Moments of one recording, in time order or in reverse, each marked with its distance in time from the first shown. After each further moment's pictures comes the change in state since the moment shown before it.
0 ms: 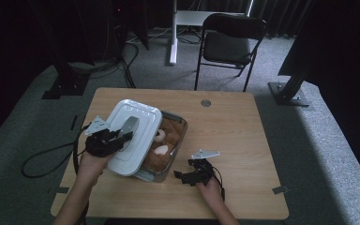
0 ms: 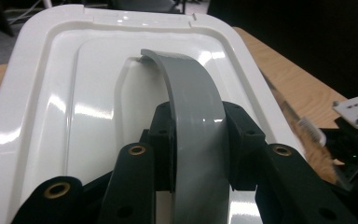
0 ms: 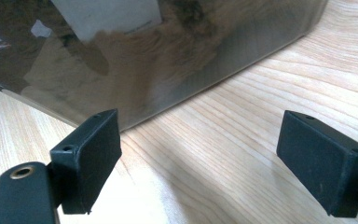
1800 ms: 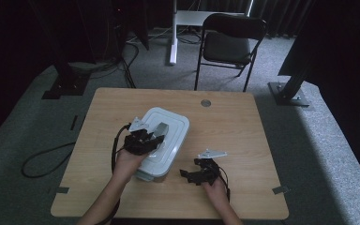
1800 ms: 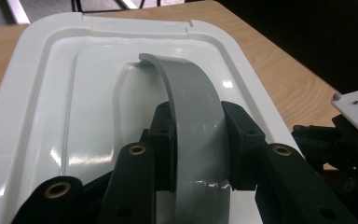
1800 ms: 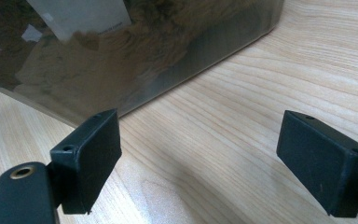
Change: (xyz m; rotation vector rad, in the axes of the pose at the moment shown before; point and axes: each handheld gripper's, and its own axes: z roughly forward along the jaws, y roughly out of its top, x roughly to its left) left arm -0.046 0.000 0.079 0.088 -0.060 -0.038; right arm -0.010 -0.004 -0.014 -0.022 -0.028 0.020
